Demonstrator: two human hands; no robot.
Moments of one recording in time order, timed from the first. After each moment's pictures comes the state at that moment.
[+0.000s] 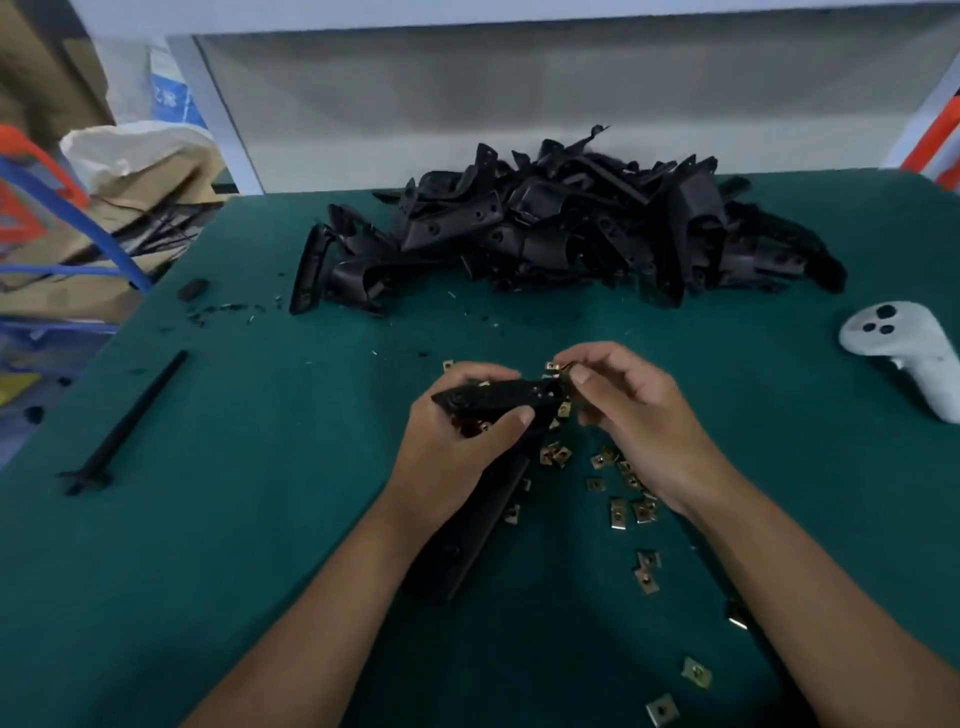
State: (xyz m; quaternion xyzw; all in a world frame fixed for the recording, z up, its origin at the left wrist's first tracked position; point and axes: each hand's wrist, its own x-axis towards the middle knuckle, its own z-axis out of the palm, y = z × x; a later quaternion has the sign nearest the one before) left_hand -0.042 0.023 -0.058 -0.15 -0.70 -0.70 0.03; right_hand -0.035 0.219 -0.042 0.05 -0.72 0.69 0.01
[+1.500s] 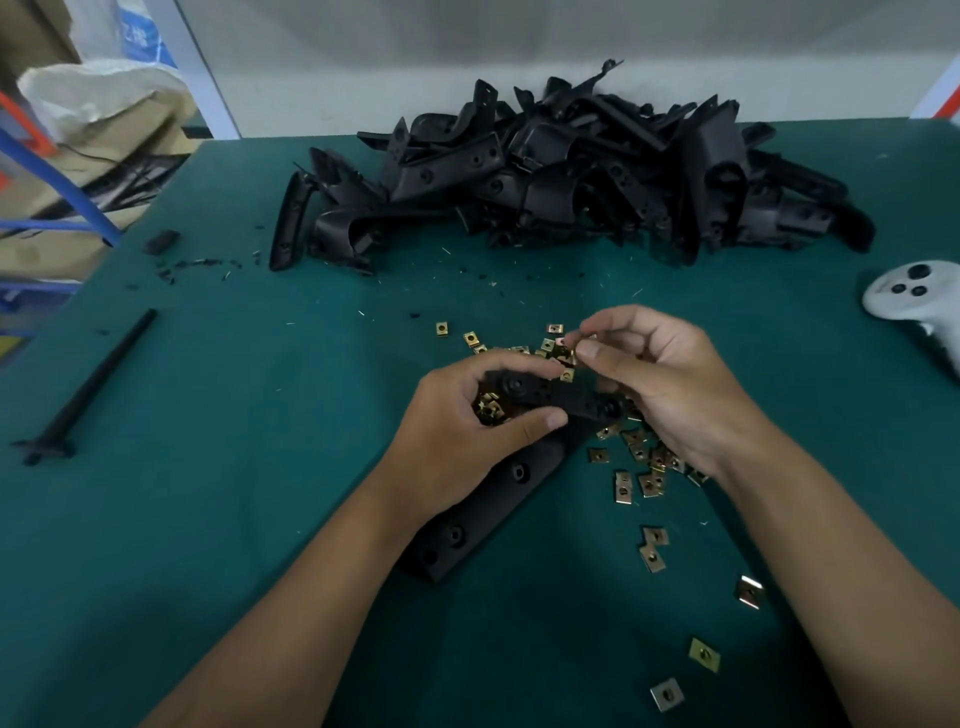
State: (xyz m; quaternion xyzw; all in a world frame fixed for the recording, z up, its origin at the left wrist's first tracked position) left_hand -0.034 0.022 -0.060 -0.22 -0.75 -0.63 -0.03; right_hand -0.043 0.232 -0.043 0.03 -0.69 0.73 -0.04
